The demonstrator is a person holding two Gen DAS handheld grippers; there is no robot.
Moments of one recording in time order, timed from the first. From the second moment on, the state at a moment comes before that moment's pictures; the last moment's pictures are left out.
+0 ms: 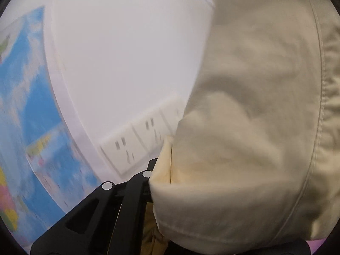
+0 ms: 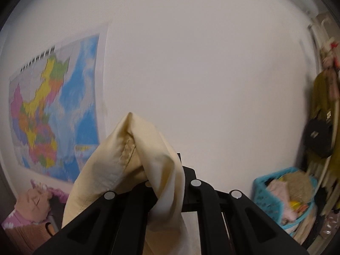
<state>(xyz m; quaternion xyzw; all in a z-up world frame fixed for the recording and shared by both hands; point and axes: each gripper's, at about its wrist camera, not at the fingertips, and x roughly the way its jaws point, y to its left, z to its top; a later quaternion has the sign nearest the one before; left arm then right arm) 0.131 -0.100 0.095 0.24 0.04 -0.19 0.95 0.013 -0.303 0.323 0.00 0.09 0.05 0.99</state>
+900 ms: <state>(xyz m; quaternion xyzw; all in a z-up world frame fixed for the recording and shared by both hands) -0.206 0.082 0.298 0.14 -0.01 0.00 0.99 -0.212 -0.231 0.402 -0.05 0.03 0.29 0.96</state>
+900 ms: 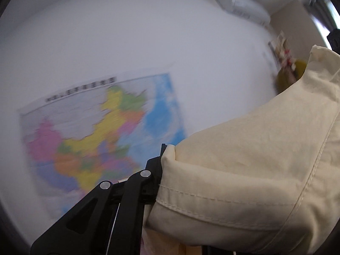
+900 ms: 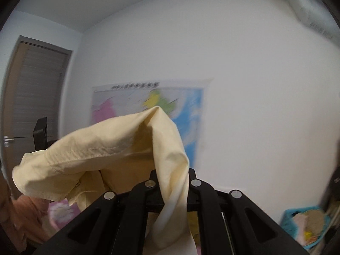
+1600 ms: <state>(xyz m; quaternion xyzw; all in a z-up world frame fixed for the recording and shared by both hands) -0.006 0.174 0.129 0.00 0.36 0.03 0.93 0.101 -0.123 0.157 0.11 0.36 0.30 0.88</state>
